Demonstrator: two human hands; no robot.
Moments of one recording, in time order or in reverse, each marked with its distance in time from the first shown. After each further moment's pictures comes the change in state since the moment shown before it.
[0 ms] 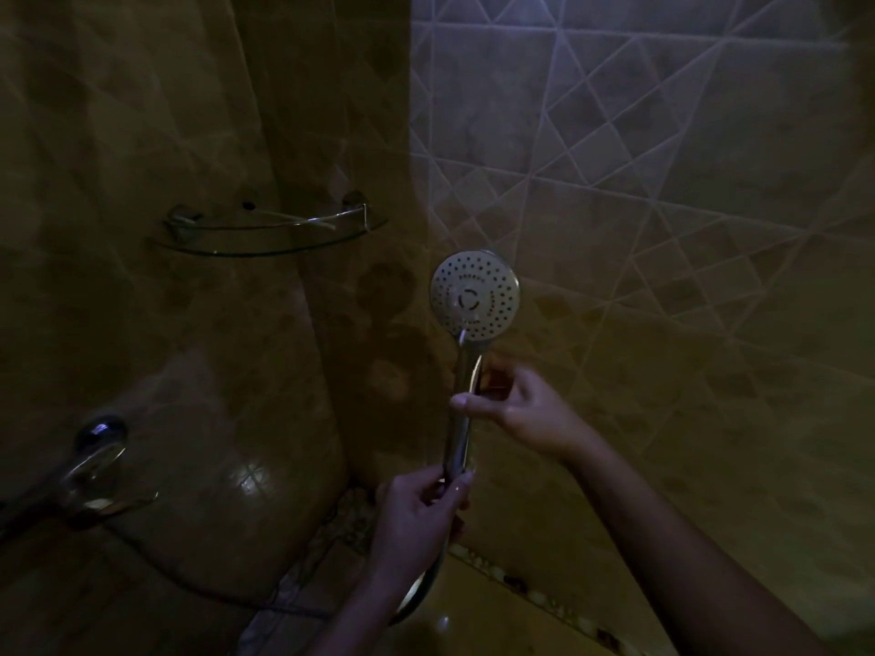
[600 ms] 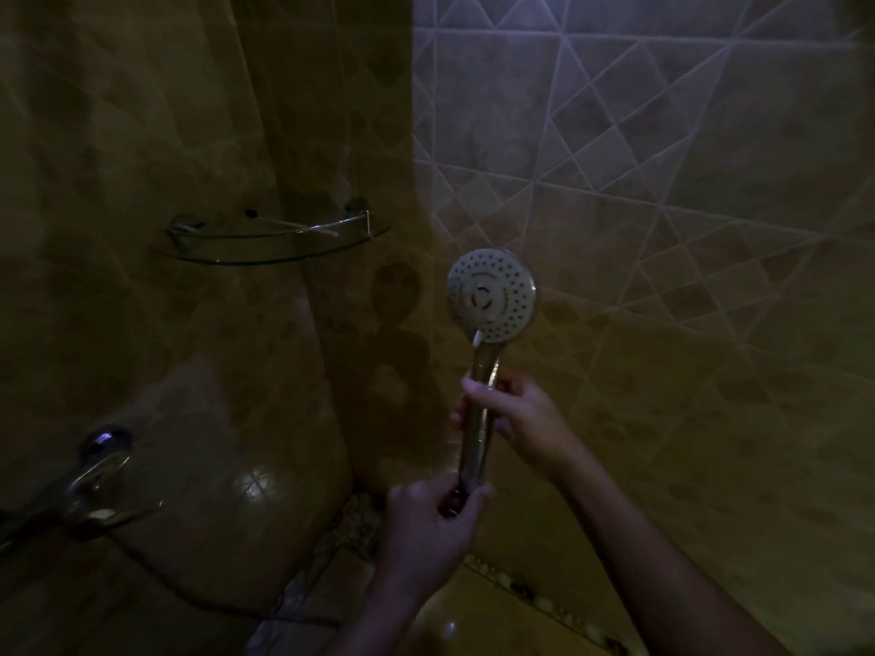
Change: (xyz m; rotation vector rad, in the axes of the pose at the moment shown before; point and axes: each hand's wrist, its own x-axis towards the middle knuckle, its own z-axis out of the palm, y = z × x) left_hand 0.000 0.015 0.002 0.448 0.071 0.313; right_hand 0.014 0.013 0.017 0.464 -0.091 -0.137
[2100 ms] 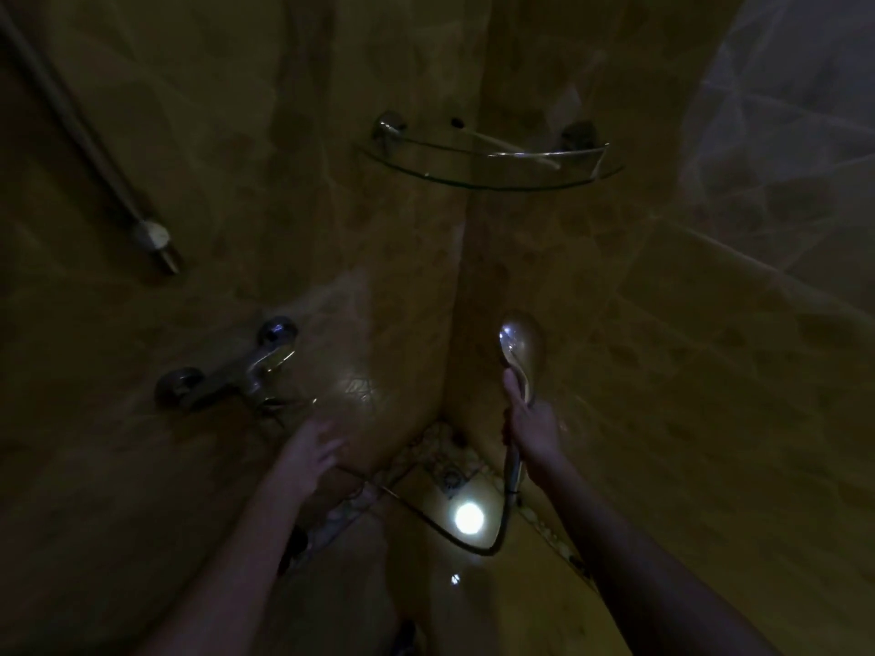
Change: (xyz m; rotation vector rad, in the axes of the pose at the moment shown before) left_hand -0.006 -0.241 -0.235 -0.743 0.494 -1.084; right_hand 0.114 0.180 0.125 -0.442 0.382 0.369
